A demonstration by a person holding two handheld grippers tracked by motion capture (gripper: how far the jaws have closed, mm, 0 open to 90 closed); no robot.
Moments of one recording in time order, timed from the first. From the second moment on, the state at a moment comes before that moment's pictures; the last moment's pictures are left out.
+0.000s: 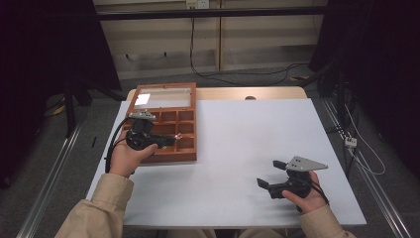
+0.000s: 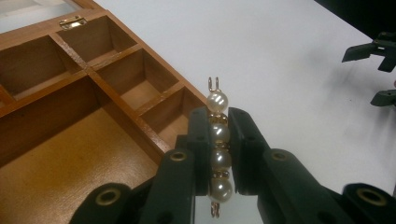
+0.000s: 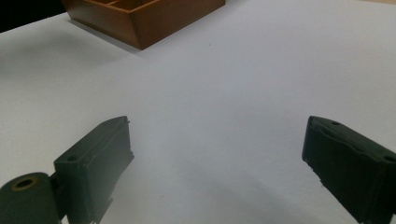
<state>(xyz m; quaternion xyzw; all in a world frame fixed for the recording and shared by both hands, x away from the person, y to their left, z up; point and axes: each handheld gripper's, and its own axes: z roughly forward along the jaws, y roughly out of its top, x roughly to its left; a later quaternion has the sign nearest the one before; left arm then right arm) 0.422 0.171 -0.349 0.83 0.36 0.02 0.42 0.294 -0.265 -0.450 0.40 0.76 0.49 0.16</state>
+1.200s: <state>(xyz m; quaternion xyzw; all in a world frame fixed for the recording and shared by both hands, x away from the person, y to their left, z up) 0.437 0.184 -0.346 0.82 0.39 0.05 0.42 0.294 -0.266 -0.449 0.40 0.76 0.49 0.16</state>
